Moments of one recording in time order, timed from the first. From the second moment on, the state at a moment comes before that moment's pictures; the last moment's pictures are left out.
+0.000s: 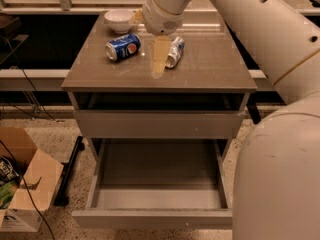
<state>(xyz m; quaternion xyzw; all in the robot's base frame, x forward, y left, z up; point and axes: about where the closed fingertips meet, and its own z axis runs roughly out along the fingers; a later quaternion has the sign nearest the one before) 0.670 0.029 0.927 -0.81 0.53 0.02 0.25</state>
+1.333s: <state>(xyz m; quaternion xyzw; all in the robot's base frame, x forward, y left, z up) 0.737 0.054 0.908 -0.80 0.55 -0.03 0.24</state>
